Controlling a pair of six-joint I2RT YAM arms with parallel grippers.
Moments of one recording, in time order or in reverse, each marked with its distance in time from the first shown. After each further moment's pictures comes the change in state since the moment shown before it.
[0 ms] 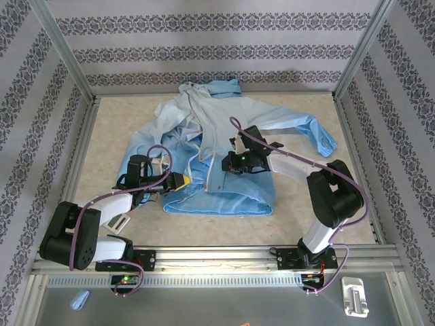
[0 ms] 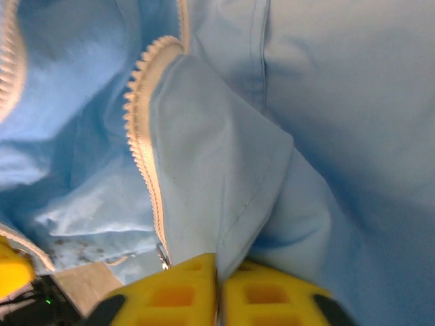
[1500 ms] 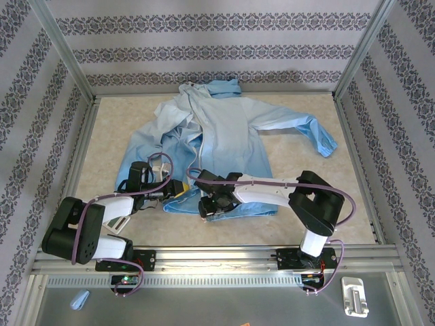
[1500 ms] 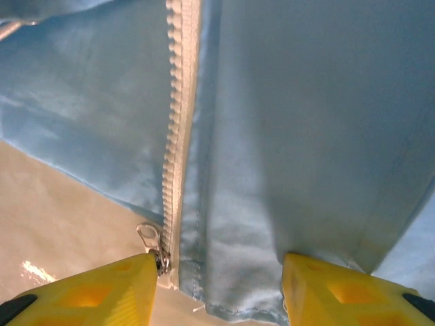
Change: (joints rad) left arm -0.001 0.043 -0.071 0.047 -0.014 0.000; right arm 0.519 0.063 0.033 -0.262 0.393 0.167
